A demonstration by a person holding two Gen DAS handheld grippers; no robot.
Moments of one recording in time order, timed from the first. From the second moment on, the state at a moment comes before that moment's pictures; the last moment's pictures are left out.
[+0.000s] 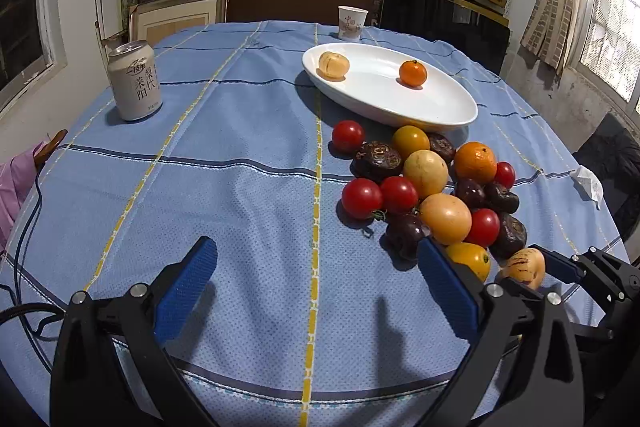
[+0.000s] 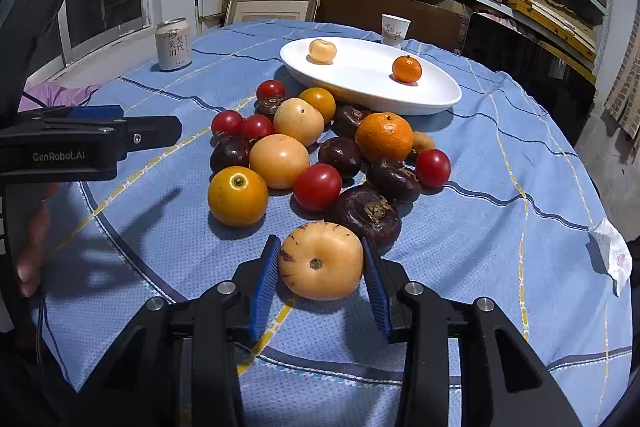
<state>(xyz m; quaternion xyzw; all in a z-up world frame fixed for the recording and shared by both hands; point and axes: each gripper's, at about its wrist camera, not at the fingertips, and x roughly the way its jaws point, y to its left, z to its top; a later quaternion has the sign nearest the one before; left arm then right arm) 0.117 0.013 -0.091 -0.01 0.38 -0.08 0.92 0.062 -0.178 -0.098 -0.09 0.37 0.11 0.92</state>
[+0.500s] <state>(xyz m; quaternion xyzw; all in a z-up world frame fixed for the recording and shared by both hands) 0.095 -0.062 -0.092 0.10 0.38 -0.15 0.91 0.055 -0.222 -0.097 -0.08 0.36 0.11 0.92</state>
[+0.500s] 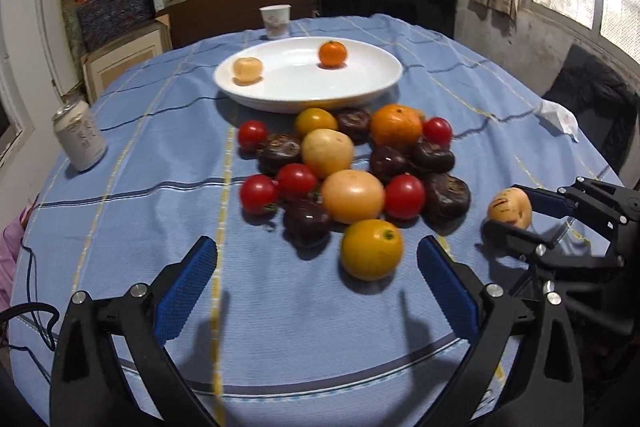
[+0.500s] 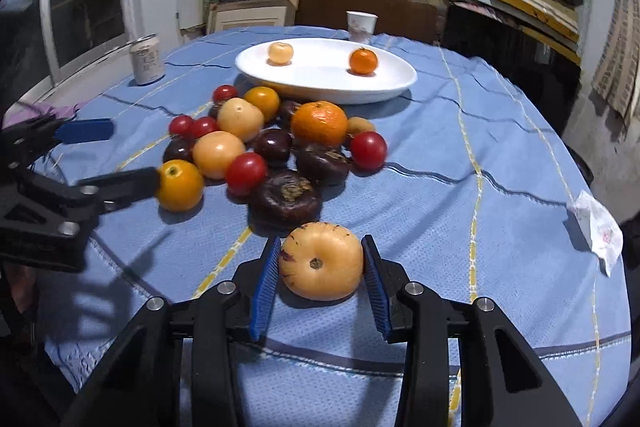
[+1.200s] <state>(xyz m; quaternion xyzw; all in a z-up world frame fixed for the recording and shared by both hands) 0.101 -0.094 -0.114 0.14 0.41 -0.16 0.89 0.052 -0.227 -0.096 -0.06 0.35 0.13 0.92</state>
